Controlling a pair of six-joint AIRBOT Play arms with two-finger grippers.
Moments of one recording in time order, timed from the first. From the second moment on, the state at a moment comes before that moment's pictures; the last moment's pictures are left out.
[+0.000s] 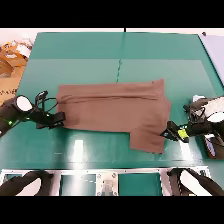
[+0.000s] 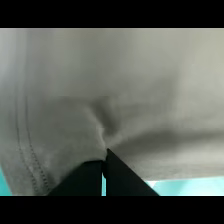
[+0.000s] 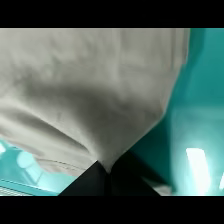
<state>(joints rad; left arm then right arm) -0.01 -1.09 0.71 1.24 -1.12 -1.68 -0.38 -0.98 0.49 -1.05 1.30 1.46</state>
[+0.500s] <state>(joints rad) 0.00 -1.11 0.82 1.21 -1.13 -1.60 -0.31 -0.94 0.67 -1.03 1.28 1.51</state>
